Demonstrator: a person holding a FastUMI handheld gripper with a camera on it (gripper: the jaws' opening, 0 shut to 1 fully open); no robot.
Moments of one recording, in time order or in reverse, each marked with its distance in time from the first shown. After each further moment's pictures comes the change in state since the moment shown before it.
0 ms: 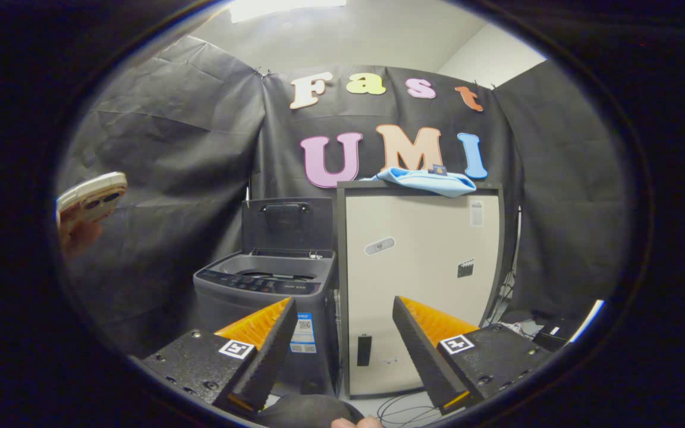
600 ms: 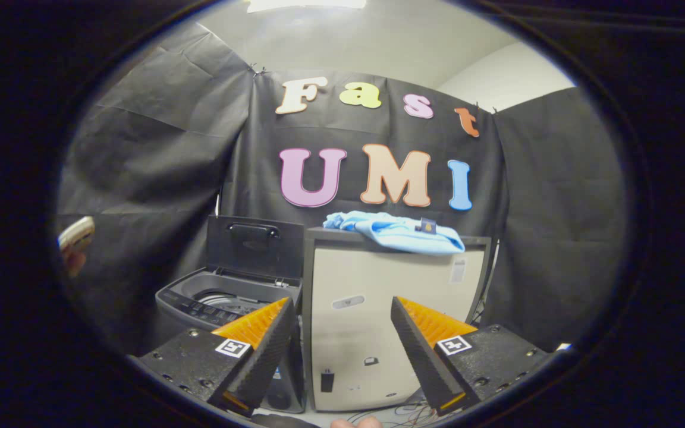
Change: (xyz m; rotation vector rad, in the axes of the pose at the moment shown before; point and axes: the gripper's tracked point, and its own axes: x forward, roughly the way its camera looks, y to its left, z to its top) arm 0.060 -0.035 0.094 -0.086 -0.037 -0.117
